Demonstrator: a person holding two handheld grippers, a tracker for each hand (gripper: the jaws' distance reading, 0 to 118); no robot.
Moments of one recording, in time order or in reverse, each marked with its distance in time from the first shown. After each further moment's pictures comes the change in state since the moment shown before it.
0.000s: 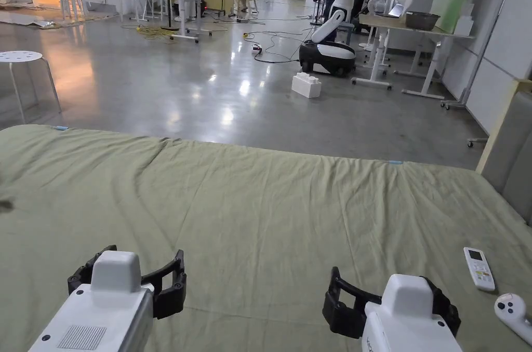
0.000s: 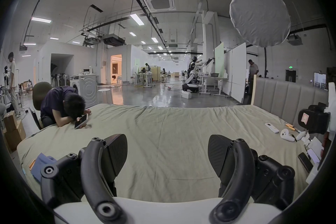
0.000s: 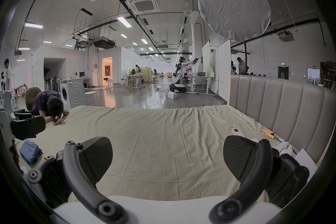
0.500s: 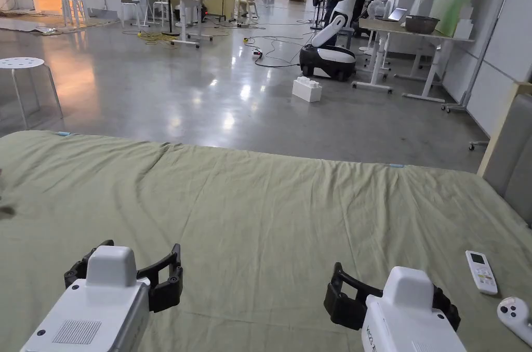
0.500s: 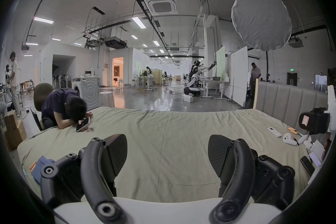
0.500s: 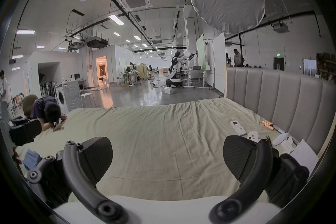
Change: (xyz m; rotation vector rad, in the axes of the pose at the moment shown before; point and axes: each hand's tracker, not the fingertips) left arm -0.008 0.007 -0.006 0.034 0.016 0.007; right arm -0.002 0.008 -0.010 -0.050 -0.035 -0.066
